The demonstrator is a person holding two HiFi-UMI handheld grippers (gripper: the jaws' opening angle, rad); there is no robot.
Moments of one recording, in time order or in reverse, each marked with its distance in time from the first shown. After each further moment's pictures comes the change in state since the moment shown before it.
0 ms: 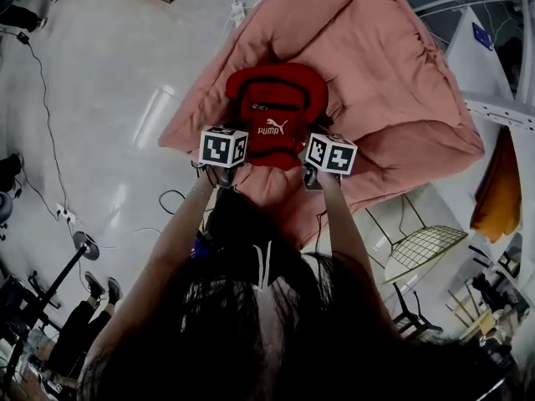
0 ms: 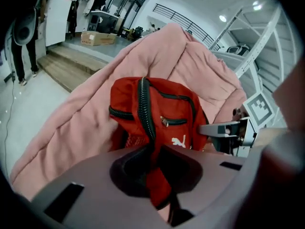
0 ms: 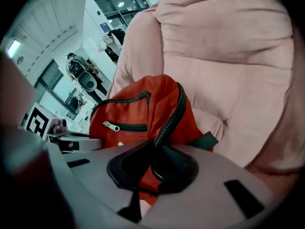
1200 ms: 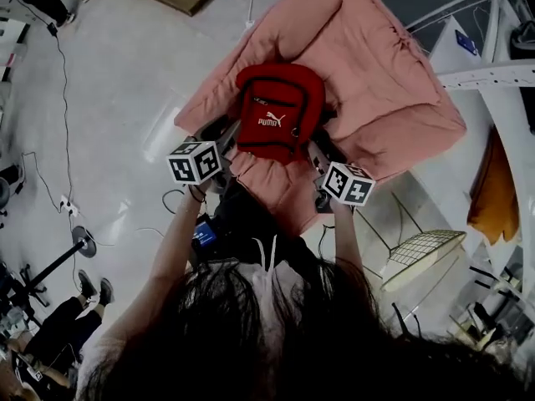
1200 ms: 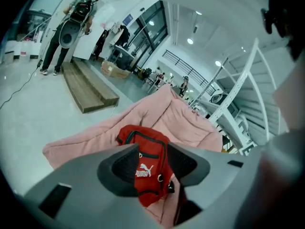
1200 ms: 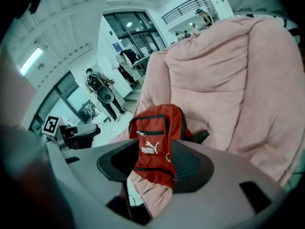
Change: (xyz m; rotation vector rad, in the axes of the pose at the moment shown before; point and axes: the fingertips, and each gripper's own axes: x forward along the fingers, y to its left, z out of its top) left arm -0.142 -0.053 0.025 -0.168 -0.486 -0.067; right arm -0.146 0.005 -0.015 -0.008 -0.213 0.107
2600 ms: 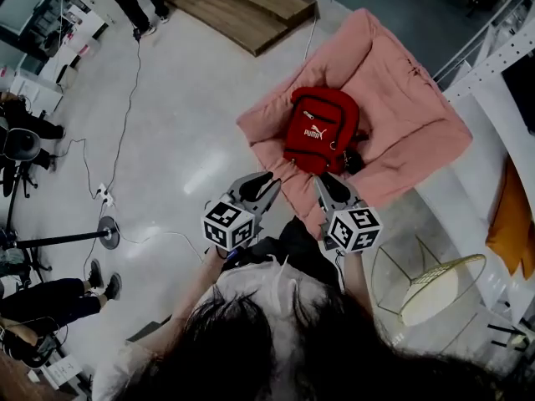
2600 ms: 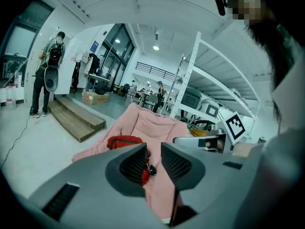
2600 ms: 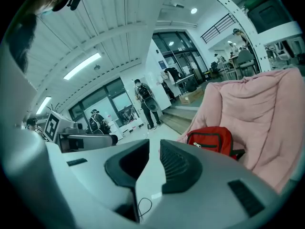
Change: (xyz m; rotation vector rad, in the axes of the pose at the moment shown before) left arm -0.218 -0.172 -0.061 0.361 -0.126 -0.058; right arm -0.168 0.185 -0.036 -0.301 -0.222 0.396
